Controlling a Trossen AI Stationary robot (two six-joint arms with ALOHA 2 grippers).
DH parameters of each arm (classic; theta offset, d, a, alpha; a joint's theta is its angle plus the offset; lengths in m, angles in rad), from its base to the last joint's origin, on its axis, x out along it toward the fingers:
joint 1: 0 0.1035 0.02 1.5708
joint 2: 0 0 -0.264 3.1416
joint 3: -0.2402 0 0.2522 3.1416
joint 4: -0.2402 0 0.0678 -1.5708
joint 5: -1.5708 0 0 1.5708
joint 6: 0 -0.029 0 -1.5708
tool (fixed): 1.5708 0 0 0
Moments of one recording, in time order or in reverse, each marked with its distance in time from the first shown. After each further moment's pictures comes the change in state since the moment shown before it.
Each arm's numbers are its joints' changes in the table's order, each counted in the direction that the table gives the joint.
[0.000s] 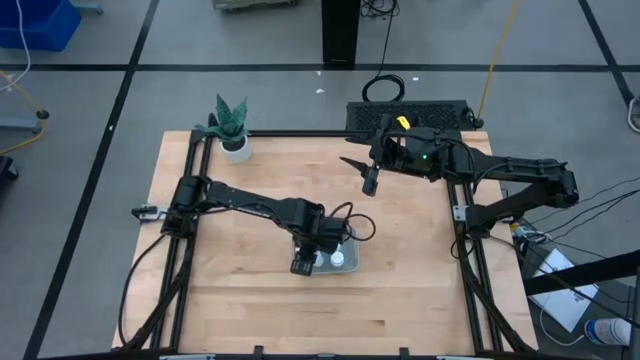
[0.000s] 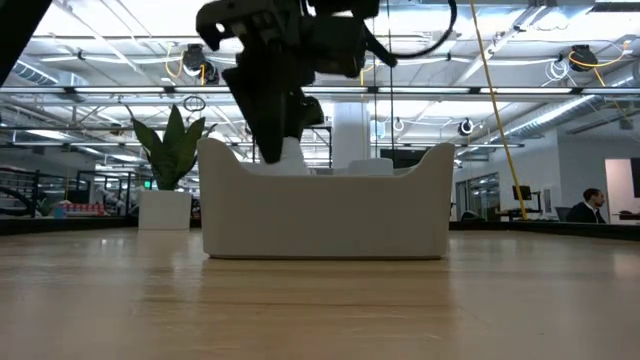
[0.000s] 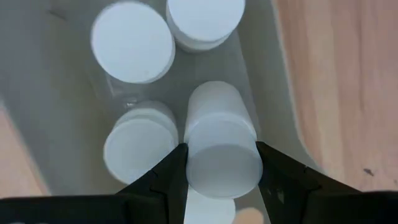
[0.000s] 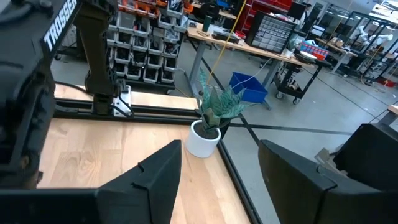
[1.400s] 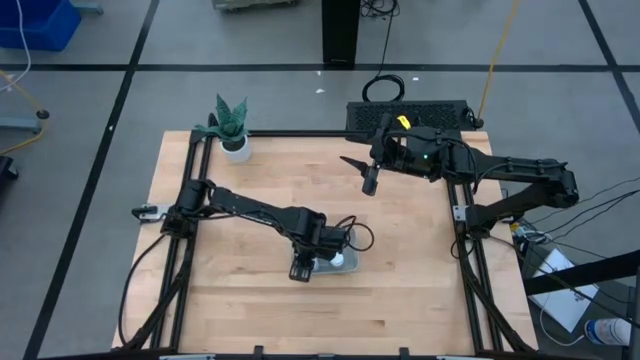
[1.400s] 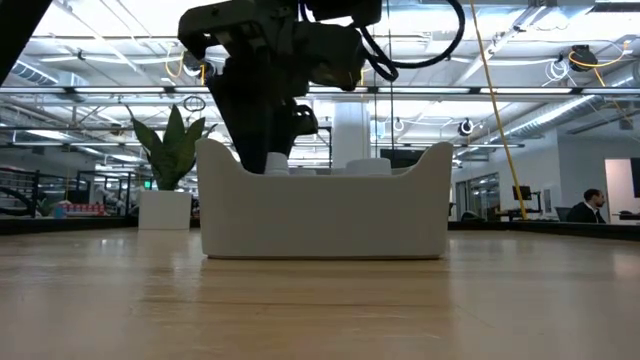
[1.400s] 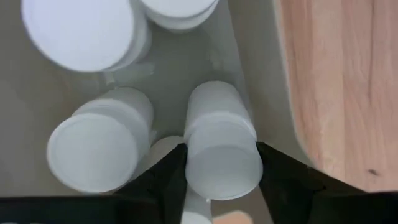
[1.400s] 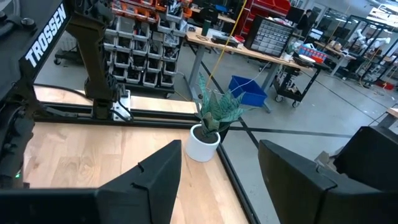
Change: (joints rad) left arm -0.039 -0.053 -0.002 -0.033 0.011 0.036; right arm 0.000 0.000 0.000 0.017 0.001 0.000
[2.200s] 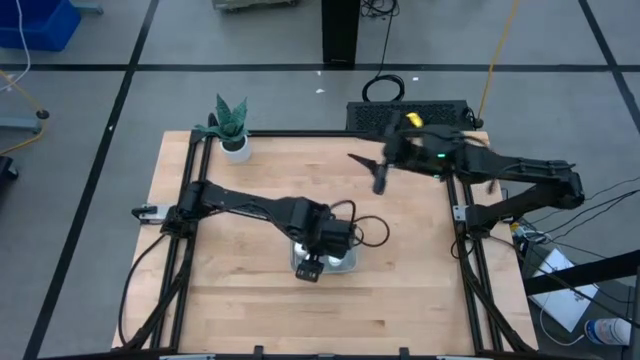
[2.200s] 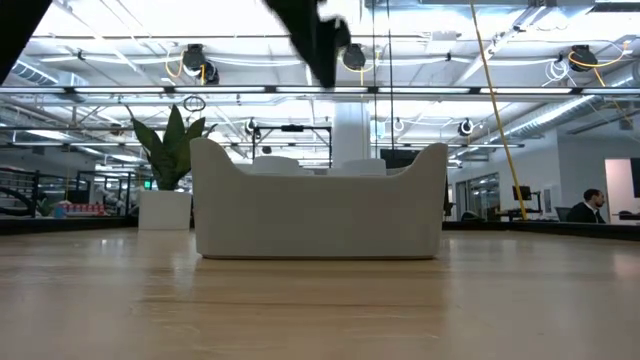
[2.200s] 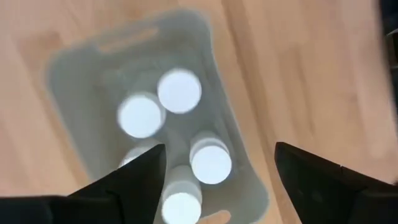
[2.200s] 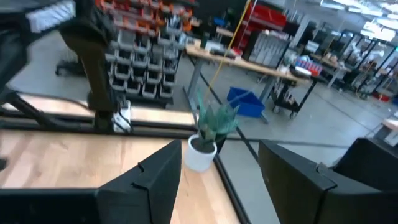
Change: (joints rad) left arm -0.018 -0.005 -0.332 -0.154 0.045 -0.035; right arm 0.012 0.052 0.002 -0.006 -0.002 0.017
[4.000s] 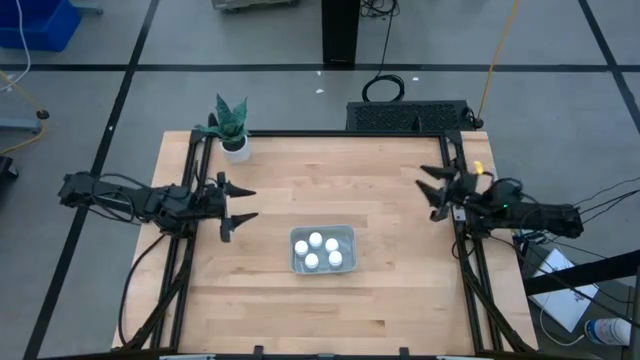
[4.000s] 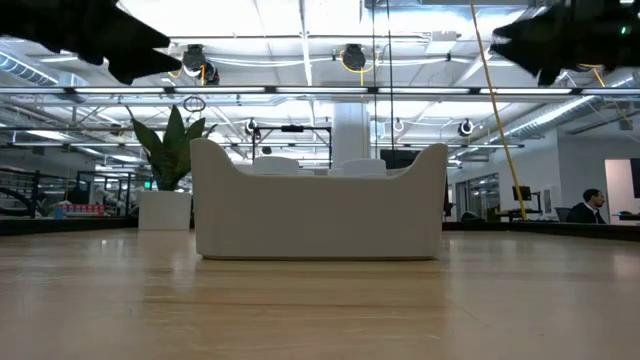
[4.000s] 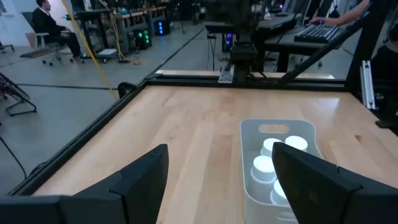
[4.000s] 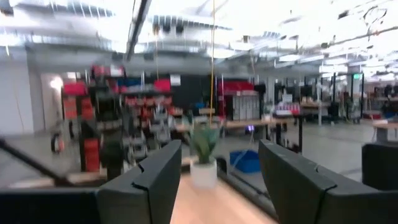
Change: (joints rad) left arm -0.002 1.638 1.666 1.171 0.474 0.111; right arm 0.066 1.157 1.102 0.392 -0.114 -0.193
